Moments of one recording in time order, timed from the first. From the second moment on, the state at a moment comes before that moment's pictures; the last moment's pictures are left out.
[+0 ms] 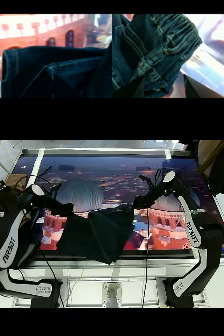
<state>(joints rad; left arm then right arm) 0.04 -1.53 1.27 1.12 -1.23 -1.36 0.08 -1.84 1.71 -0.93 1.51 1.17</state>
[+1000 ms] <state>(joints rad) 0.11 -1.40 1.31 1.12 -1.25 -1.36 0.09 -1.88 1.91 -1.03 1.44 1.16</state>
